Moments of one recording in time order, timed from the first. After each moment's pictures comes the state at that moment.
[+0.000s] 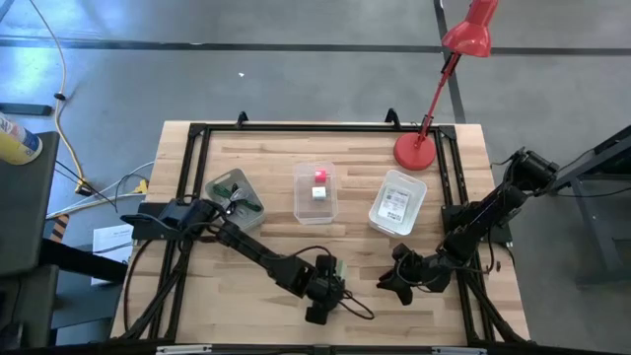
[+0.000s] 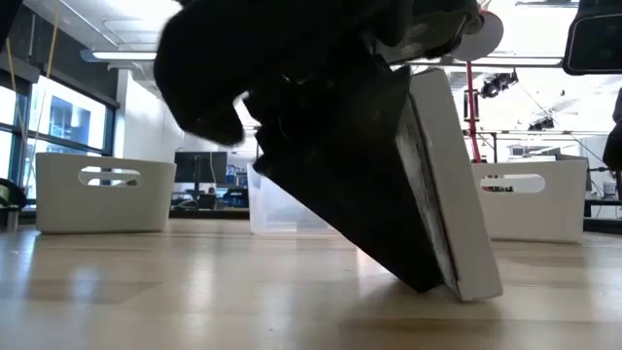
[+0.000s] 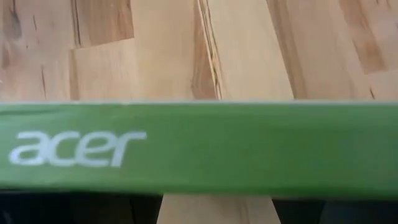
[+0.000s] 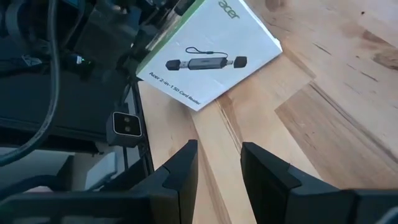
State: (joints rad) left arm -0.35 2.25 1.59 -0.36 -0.20 -0.21; right arm 0.81 1.38 0.44 0.33 0.46 1.33
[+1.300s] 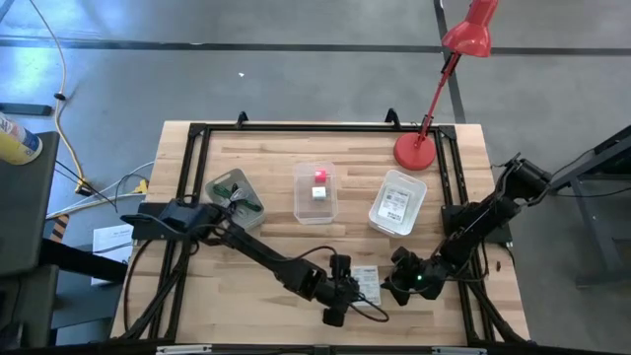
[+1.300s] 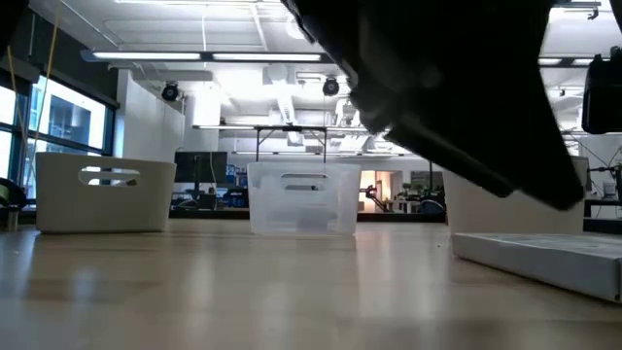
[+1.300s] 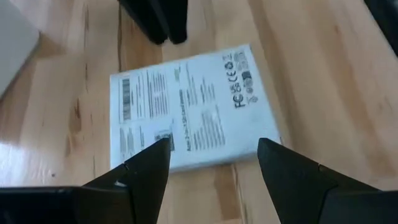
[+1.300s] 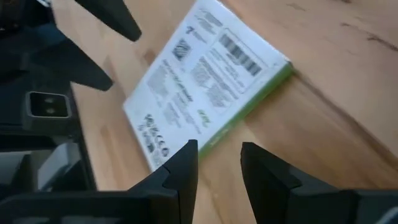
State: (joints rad) left arm -0.35 2.31 1.75 -0.31 -0.33 -0.15; right arm 0.83 1.49 0.44 0.22 0.41 1.48
